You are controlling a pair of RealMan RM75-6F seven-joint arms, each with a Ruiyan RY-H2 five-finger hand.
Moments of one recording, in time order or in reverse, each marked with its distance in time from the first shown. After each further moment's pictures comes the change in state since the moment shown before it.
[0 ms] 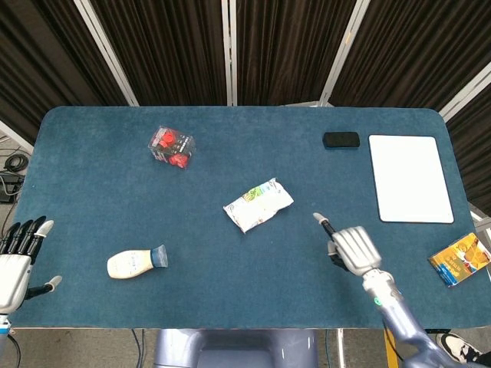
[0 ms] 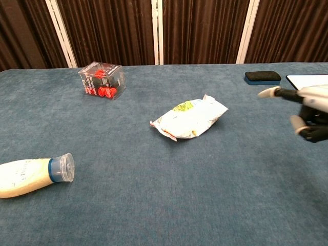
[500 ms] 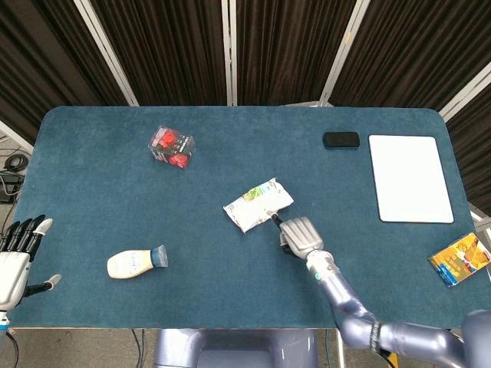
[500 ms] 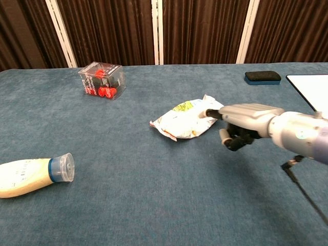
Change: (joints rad) left arm -0.012 0.008 -0.006 0.011 -0.024 -0.030 -0.042; right arm 0.268 -0.294 0.092 0.150 0.428 -0.154 -0.279
